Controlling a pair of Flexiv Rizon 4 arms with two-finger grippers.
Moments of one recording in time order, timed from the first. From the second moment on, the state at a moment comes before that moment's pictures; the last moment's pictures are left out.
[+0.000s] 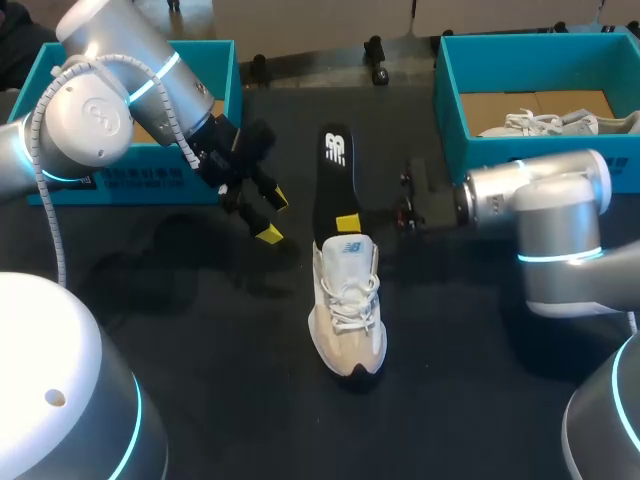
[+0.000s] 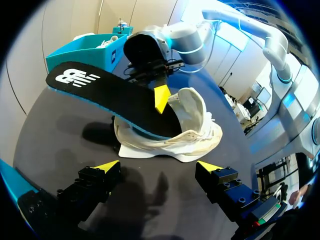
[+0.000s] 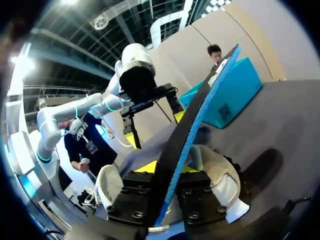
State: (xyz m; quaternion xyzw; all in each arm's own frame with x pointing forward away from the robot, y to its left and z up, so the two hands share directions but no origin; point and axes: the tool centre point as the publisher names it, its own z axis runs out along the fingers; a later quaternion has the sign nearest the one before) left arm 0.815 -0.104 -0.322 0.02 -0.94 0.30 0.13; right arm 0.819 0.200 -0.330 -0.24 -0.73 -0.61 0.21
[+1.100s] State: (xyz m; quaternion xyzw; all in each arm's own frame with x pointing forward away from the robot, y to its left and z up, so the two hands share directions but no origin) left arm 0.815 -0.104 -0.322 0.02 -0.94 0.30 0.13; right arm 0.801 0.199 -0.334 -0.24 -0.73 -0.61 0.19
